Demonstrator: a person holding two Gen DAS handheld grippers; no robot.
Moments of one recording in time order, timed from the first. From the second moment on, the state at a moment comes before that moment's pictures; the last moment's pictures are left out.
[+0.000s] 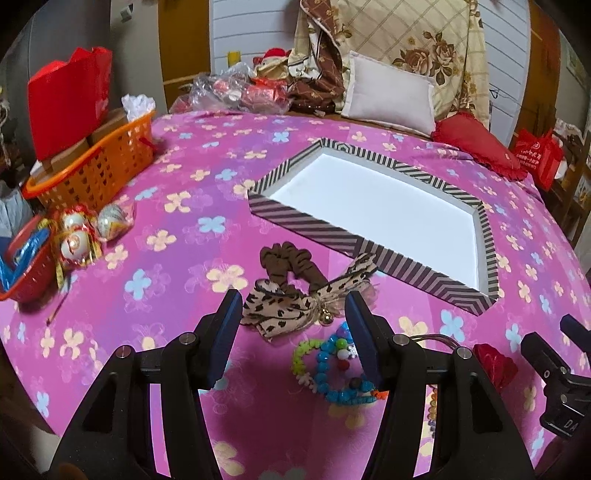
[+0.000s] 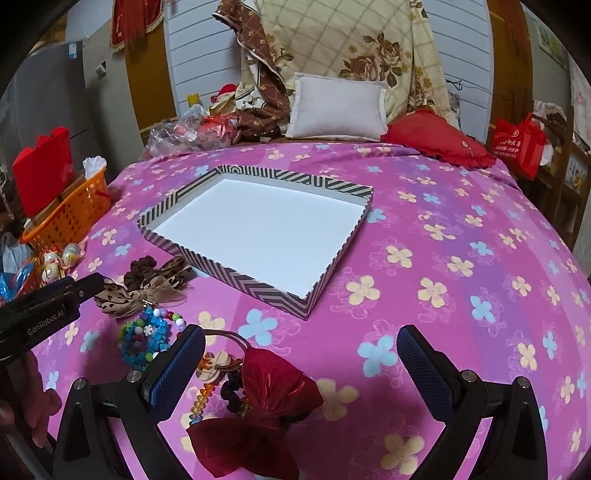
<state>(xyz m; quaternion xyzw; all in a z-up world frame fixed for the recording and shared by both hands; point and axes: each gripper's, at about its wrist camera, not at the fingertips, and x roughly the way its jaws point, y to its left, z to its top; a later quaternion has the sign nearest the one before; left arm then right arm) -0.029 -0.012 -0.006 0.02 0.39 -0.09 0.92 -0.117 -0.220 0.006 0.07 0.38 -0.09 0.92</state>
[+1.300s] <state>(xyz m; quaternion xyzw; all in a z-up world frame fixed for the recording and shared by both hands) -0.058 0.003 -0.007 0.00 0.41 -0.10 0.91 -0.133 -0.193 0.010 0.05 0.39 -0.07 0.92</state>
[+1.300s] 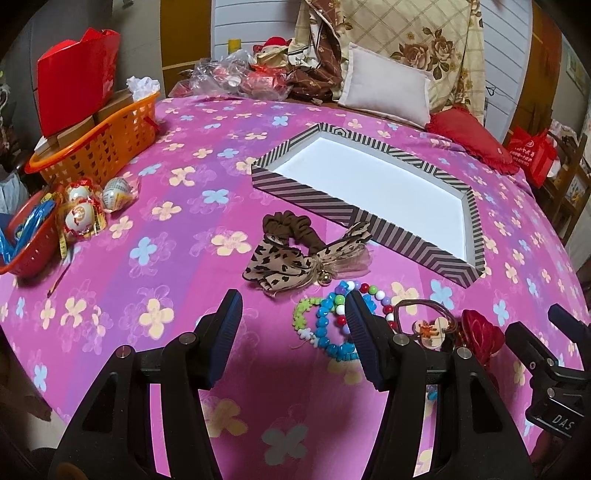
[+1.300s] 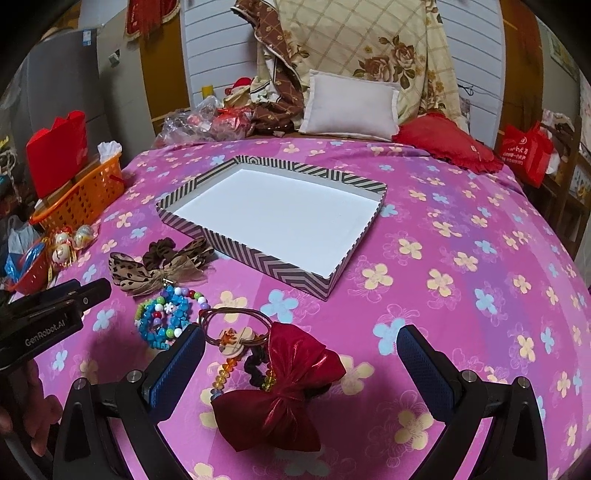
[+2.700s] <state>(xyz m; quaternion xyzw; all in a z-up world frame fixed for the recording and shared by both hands) -0.050 0.032 -0.023 0.00 0.43 -0.09 0.90 -0.139 -0.199 -0.030 0.07 0.45 -0.05 0.89</state>
